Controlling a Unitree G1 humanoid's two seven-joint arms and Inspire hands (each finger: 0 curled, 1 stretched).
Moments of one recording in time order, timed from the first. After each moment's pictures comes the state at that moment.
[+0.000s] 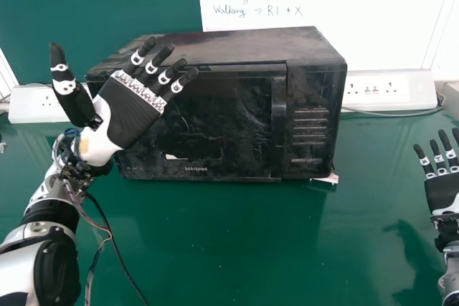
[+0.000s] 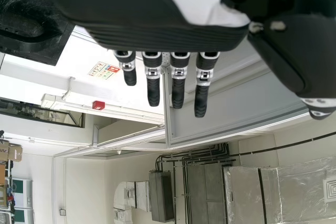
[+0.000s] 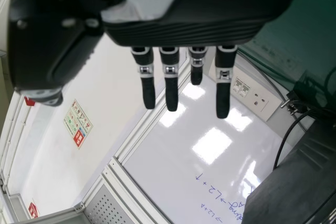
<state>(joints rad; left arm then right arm) -1.12 0.40 0.49 1.19 -0.68 0.04 -1.61 -0.73 -0.47 -0.78 1.19 0.68 -0.27 0.67</state>
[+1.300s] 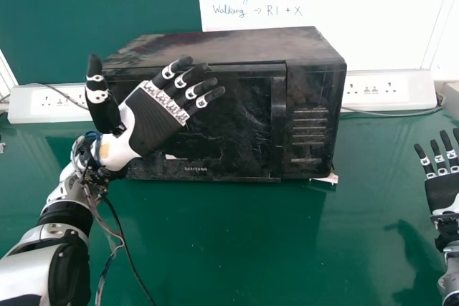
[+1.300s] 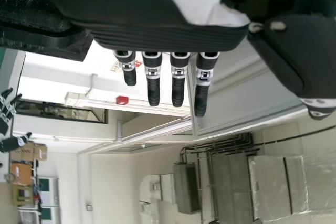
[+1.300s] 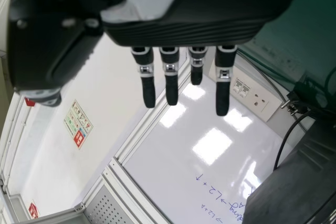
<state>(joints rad) -1.11 0.34 0.42 1.18 -0.60 -0.09 -1.60 -0.73 -0.47 -0.78 1.19 0.68 -0.27 0.67</state>
